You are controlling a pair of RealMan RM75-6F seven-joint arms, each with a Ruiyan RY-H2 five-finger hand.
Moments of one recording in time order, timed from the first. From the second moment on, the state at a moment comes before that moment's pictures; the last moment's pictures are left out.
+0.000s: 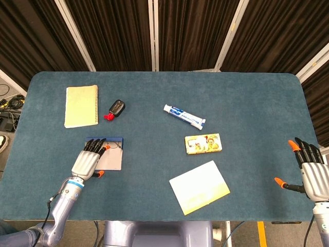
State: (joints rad) left arm -0.46 -1.69 -0.03 -1.24 1.32 1.14 0.25; right arm 0.12 -1.02 0.09 -1.66 -1.45 1.42 0.06
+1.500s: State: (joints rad) left arm -0.45 -1.69 -0.05 -1.21 1.35 1.12 0.21; right arm 0.12 -1.02 0.09 -1.66 -1.45 1.41 0.06
